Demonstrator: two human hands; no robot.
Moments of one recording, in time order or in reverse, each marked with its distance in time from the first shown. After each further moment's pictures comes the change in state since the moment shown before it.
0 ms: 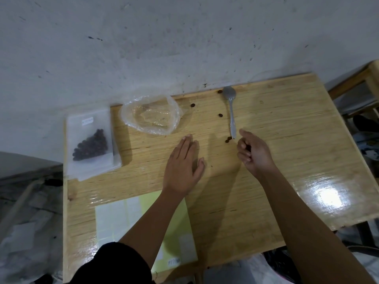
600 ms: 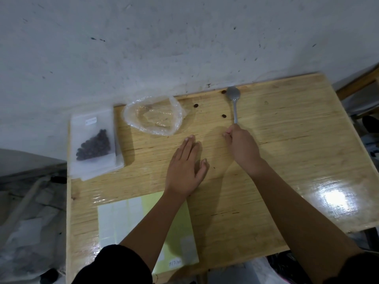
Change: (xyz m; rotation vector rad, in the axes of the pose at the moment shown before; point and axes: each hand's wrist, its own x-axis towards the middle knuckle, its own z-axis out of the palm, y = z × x) left_hand 0.000 0.001 0.002 0.005 0.007 -0.007; right_hand 0.029 0.009 0.033 -1.413 0.121 -0.421
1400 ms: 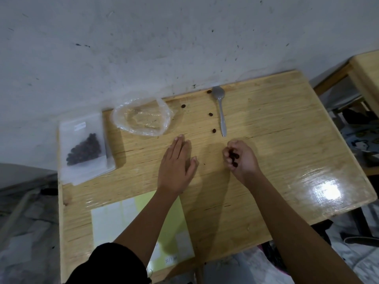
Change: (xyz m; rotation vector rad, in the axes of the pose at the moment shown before) left_hand -0.002 0.002 -0.003 0.000 -0.034 0.012; right_hand -0.059 0.023 -0.013 1.413 -0.167 0.453
